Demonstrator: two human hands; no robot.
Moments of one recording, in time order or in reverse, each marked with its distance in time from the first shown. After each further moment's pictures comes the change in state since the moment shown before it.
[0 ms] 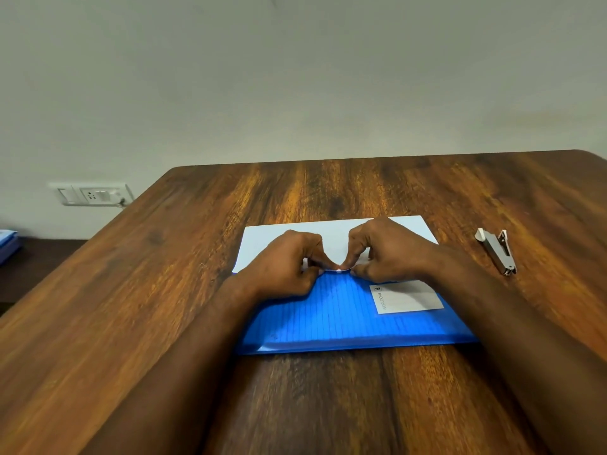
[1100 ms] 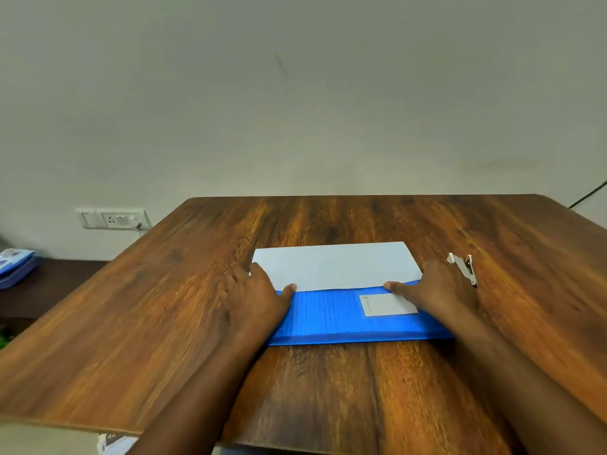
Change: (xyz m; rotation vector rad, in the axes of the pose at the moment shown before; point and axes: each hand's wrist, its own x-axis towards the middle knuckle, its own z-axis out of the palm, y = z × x) left_hand -0.060 0.022 0.018 0.316 0.354 -0.918; right_hand -0.086 0.012 0.005 -0.138 0.380 0.903
